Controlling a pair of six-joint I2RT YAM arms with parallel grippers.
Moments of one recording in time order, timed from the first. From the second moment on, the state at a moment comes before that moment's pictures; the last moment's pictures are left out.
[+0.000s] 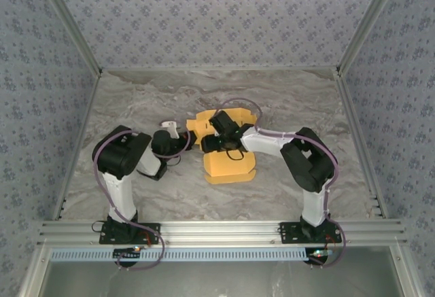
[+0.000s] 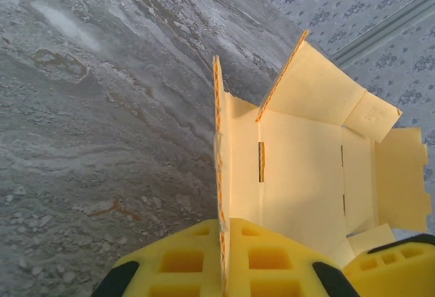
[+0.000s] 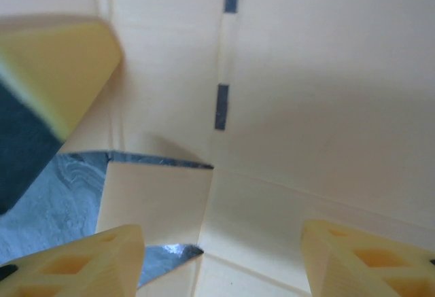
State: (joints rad) left arm -0.41 1.96 0.48 1.21 0.30 -0.76; right arm 0.79 1.89 1.19 -0.25 -0.05 0.48
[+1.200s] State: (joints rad) left arm -0.48 1.98 0.47 1.25 0.32 -0.58; right arm 0.77 1.82 1.14 -0.32 0.18 0.73
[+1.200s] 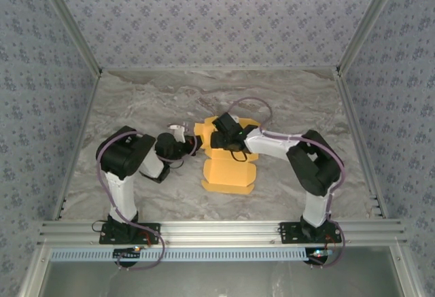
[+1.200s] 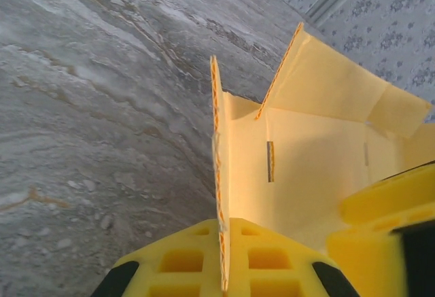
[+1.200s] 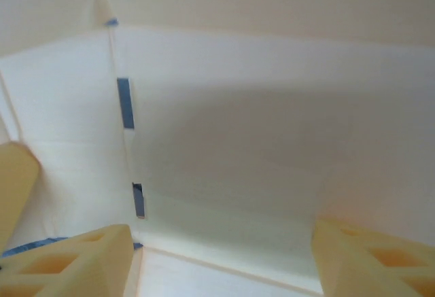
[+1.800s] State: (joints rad) left arm -0.56 1.94 0.45 1.27 0.16 -0.50; right arm 0.65 1.68 1.19 -0.39 0.13 1.52
